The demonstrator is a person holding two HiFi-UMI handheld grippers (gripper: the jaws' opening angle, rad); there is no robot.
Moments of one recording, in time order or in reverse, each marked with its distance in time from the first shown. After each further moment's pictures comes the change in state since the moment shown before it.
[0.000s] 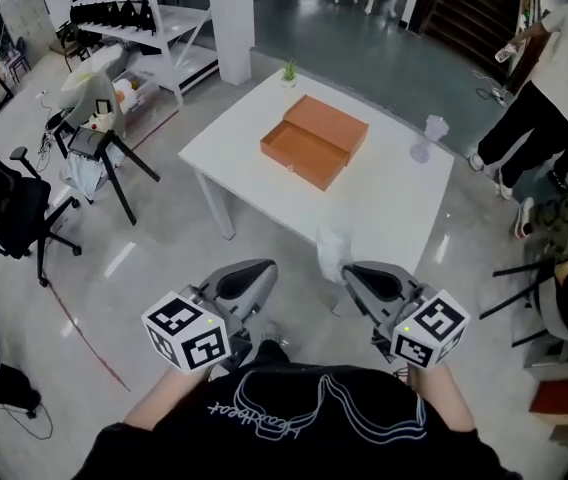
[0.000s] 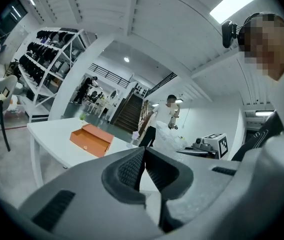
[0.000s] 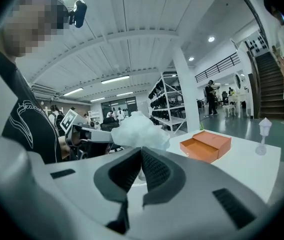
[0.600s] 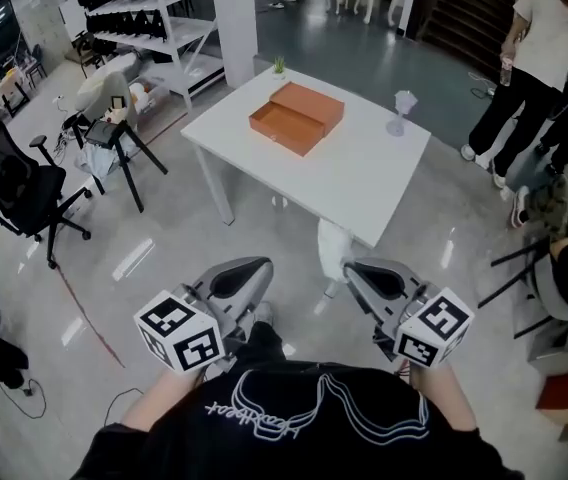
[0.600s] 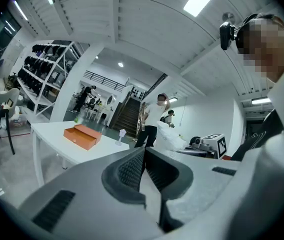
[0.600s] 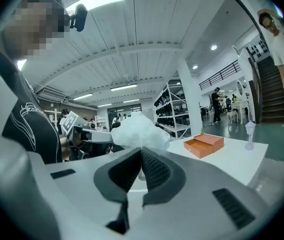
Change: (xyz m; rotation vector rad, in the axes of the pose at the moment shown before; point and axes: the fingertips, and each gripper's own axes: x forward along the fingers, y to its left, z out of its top) left arm -0.058 -0.159 -0.062 0.091 -0.037 0.023; right arm -0.151 0.086 -0.036 -0.039 -0.090 0.040
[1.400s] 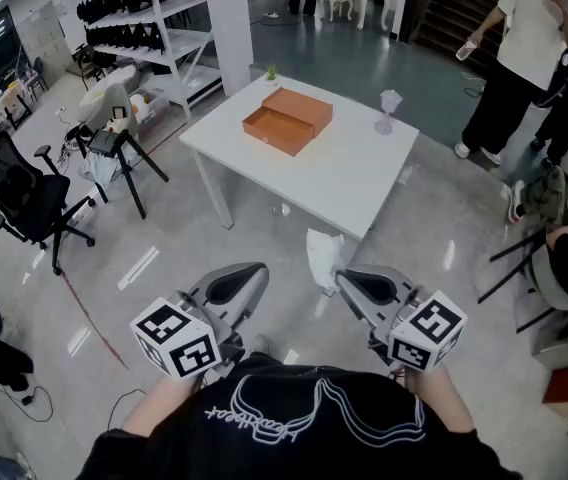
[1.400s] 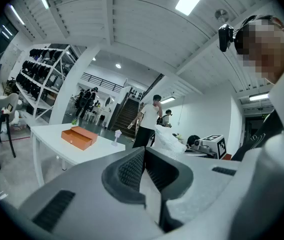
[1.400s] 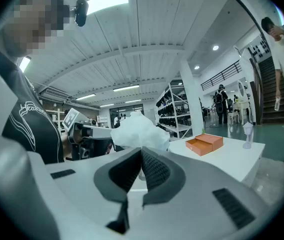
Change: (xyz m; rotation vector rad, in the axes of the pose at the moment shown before) left arm -0.016 -0.053 -0.004 0.030 0.000 0.001; right arm -0.042 0.032 -0.004 -0.005 -0.006 0.018
